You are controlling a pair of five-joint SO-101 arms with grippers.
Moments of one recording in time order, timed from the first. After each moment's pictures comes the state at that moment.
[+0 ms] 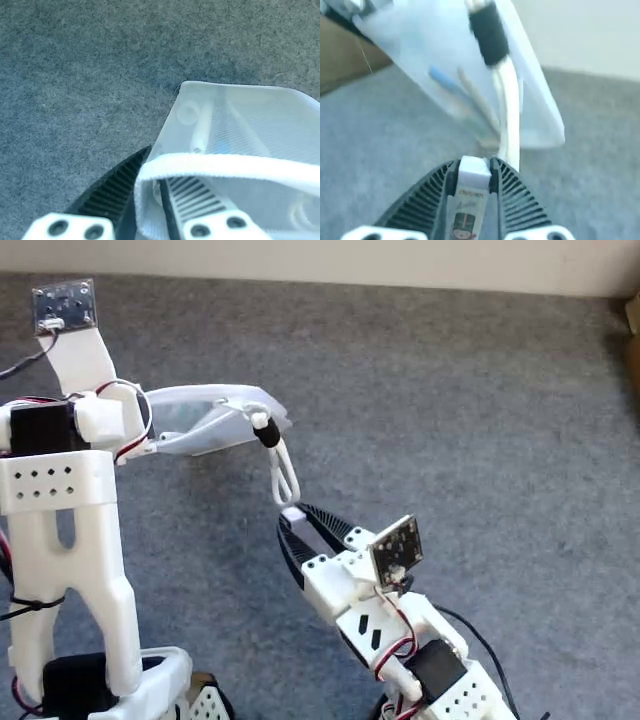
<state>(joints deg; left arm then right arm) -14.9 -12.7 1.3 87.1 13.0 -43.6 -103.6 94.6 22.5 -6.8</state>
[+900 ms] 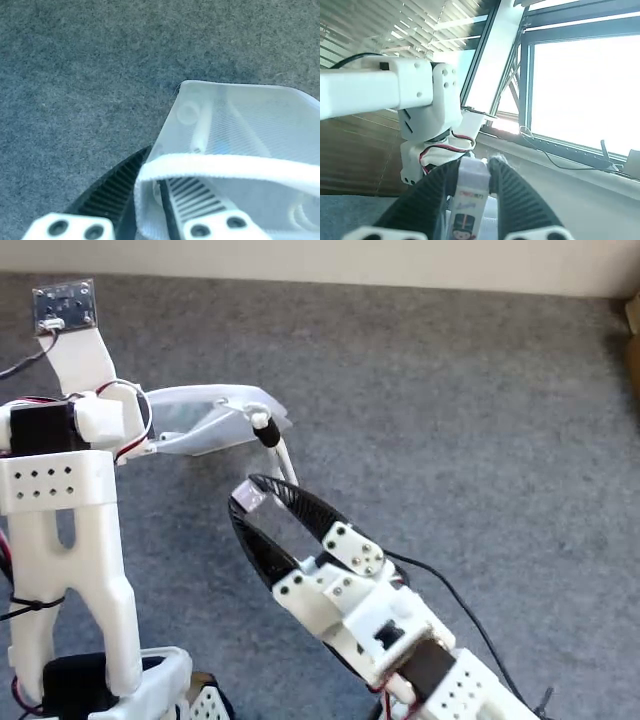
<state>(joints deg) -14.9 -12.7 1.3 87.1 13.0 -54.5 -84.3 82.9 -22.0 19.8</state>
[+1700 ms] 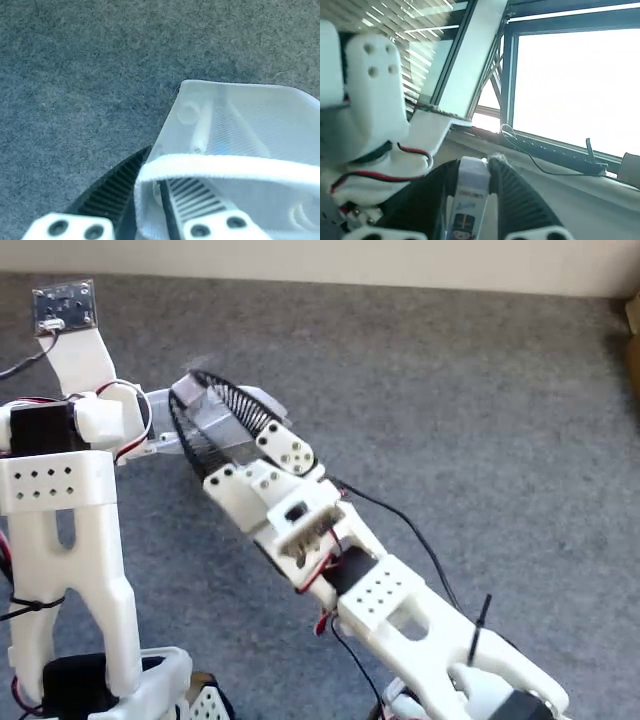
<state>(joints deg) -14.9 -12.7 1.4 87.1 13.0 -49.1 -31.2 54.6 -45.6 19.9</state>
